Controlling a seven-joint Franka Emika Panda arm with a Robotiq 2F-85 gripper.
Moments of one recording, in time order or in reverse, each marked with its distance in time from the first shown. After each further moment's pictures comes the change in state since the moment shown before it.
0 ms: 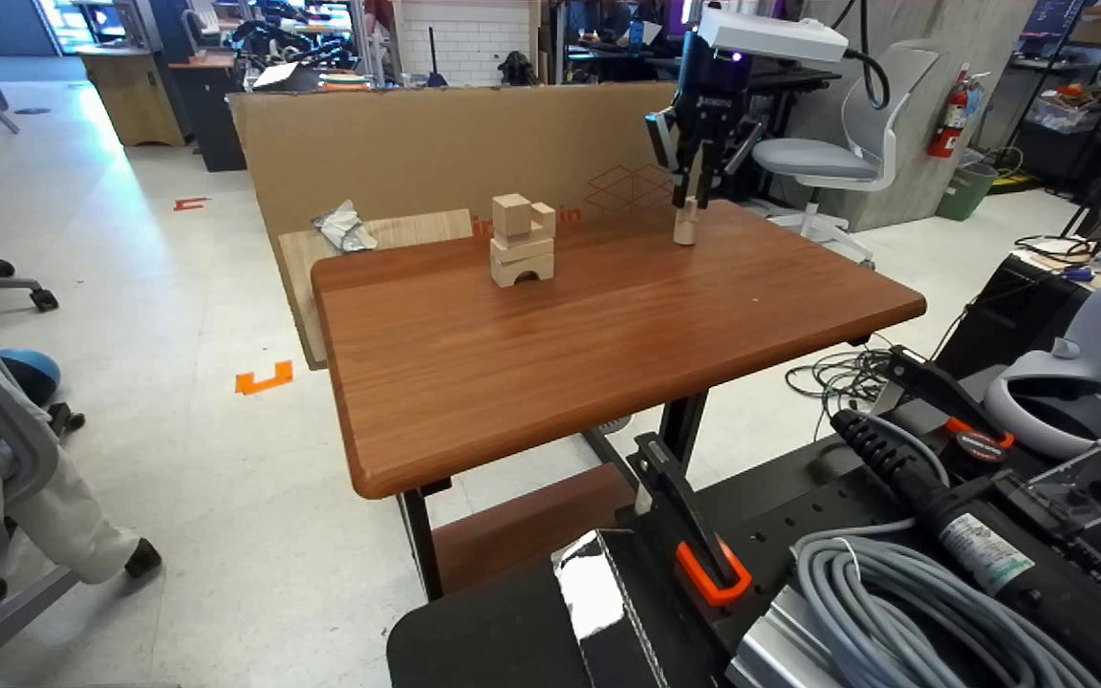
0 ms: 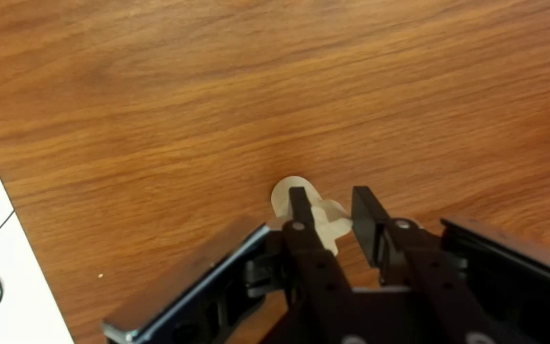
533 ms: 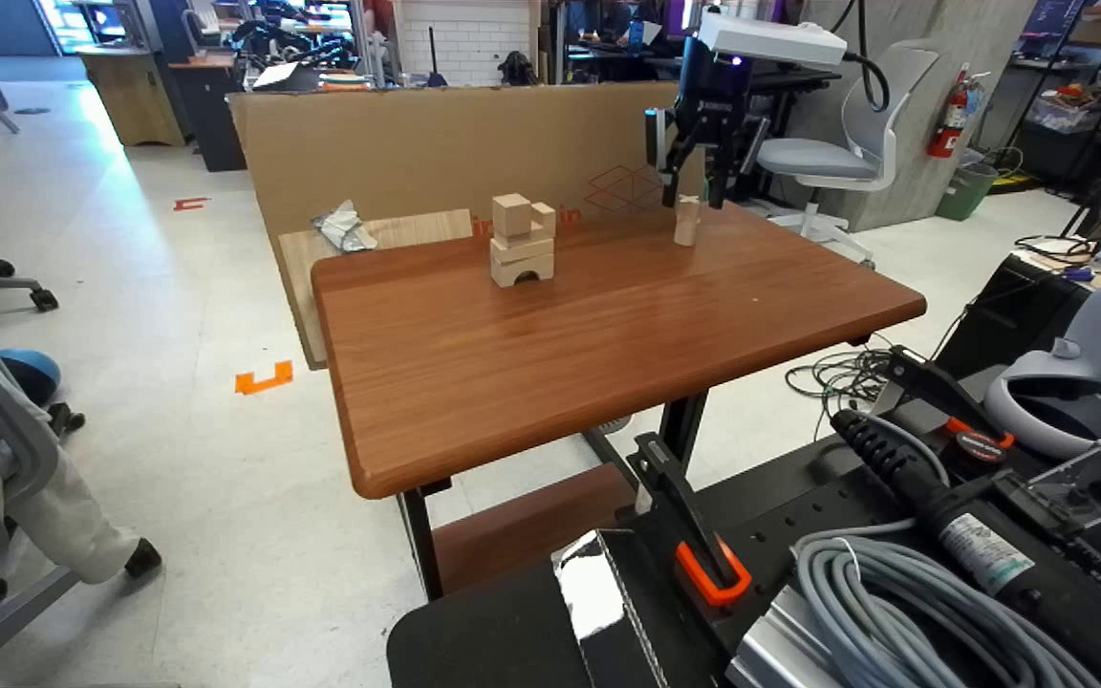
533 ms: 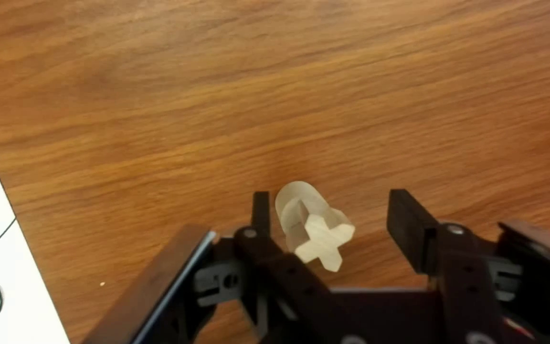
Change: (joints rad) arm 0.000 0.021 -0.005 0.028 0.000 -0.031 0.001
